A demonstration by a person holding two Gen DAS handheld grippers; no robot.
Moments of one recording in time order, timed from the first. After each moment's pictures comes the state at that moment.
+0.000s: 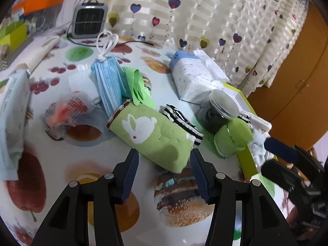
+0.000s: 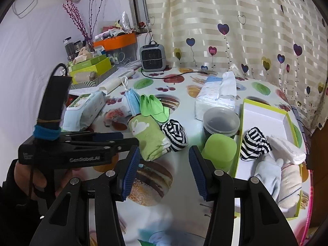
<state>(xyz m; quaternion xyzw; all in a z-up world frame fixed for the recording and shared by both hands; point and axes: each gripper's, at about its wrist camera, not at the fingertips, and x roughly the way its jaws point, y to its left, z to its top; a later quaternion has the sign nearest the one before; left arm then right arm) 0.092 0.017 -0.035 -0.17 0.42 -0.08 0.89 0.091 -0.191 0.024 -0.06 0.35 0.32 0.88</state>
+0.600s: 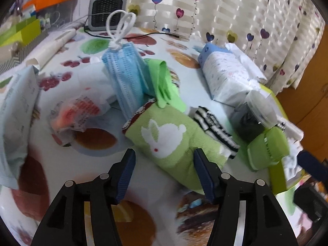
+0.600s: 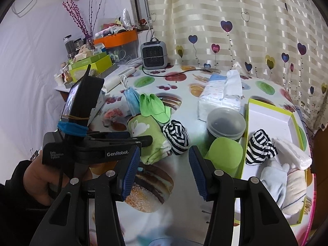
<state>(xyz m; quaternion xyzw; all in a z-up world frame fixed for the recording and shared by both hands) 0.121 0.019 -0.056 -0.13 0.45 0.01 0.88 0.099 -0.181 0.018 -0.06 0.35 0.33 0.87</state>
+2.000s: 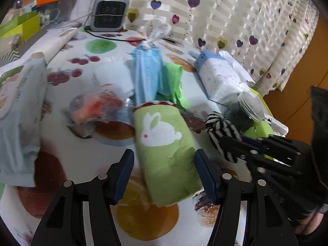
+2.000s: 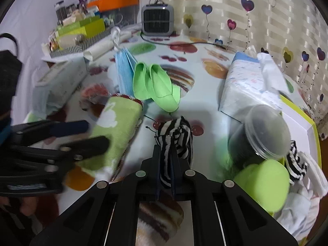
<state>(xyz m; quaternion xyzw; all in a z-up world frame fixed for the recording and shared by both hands) 0.095 0.049 -0.053 -0.16 0.43 -0.04 0.89 0.143 -0.111 -0.029 -0.14 0.43 0.30 0.84</state>
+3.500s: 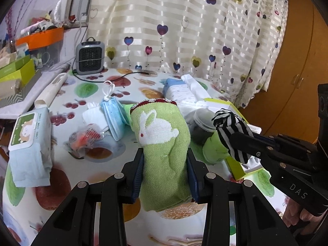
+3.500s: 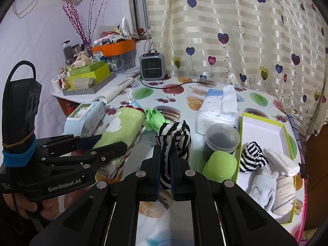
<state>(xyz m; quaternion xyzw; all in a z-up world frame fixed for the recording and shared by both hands) 0.047 0.002 0.021 -0.10 0.35 -0.06 0.93 0.086 -0.175 0.049 -0.06 0.33 0.31 0.89</state>
